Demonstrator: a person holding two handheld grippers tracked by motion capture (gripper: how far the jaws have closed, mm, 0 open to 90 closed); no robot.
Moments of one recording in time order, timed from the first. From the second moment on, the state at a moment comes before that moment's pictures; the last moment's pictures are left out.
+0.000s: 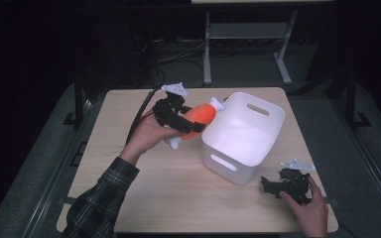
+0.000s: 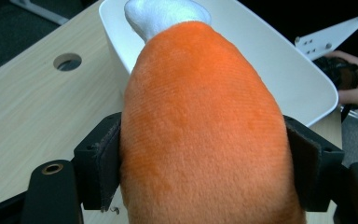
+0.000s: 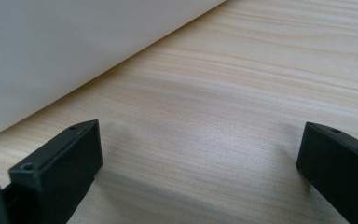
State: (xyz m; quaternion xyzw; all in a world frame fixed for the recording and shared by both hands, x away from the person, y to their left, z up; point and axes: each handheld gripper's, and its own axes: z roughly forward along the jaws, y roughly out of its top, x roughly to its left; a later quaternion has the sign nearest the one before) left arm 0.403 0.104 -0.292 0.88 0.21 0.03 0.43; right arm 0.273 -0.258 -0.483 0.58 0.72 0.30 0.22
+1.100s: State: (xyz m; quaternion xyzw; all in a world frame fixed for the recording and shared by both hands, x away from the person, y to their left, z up) left arm 0.430 0.036 -0.294 0.88 0.20 0.03 0.43; right arm 0.273 -0.258 -0.483 0.58 0.72 0.30 0.22
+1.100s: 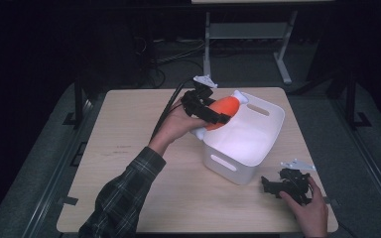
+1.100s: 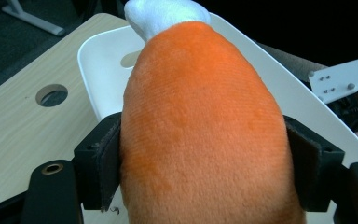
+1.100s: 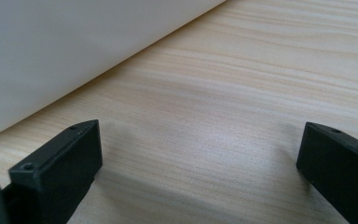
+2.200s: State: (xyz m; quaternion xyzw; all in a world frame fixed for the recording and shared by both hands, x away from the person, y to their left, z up) left arm 0.433 -0.010 -0.334 0.89 0.21 0.03 0.40; right arm 0.273 -0.258 -0.483 0.58 0.72 0.30 0.22
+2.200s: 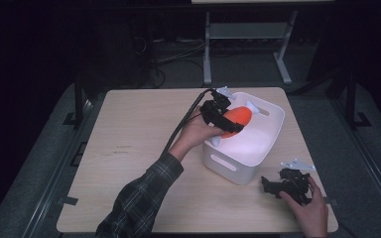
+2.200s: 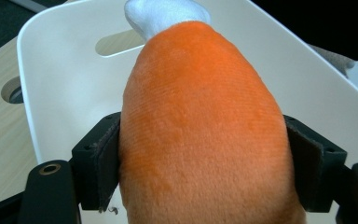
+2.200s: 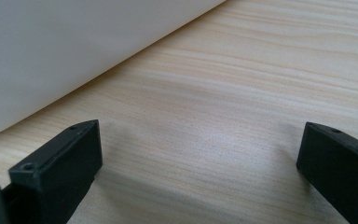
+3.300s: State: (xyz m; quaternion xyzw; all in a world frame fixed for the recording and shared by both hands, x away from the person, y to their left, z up) left arm 0.435 -0.009 -0.337 0.90 0.22 0.06 0.38; right arm 0.273 -0.258 -0.483 0.58 0.72 0.30 0.22
